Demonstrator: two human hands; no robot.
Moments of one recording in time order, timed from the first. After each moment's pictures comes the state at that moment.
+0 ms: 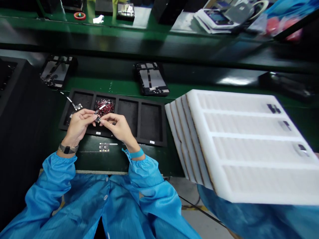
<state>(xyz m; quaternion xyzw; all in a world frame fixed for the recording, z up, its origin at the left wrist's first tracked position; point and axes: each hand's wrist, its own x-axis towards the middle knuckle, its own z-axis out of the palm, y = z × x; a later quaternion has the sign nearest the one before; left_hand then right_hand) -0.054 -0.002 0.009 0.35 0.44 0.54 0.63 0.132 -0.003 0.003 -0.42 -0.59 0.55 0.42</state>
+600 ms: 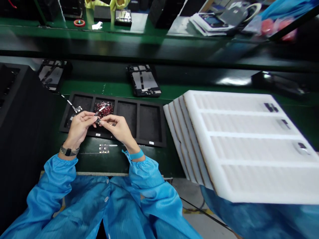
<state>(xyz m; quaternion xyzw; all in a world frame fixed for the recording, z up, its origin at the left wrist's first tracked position) -0.050 -0.004 0.010 0.35 0.46 0.55 0.61 0.132 -0.002 0.000 -0.42 -0.59 0.54 0.43</state>
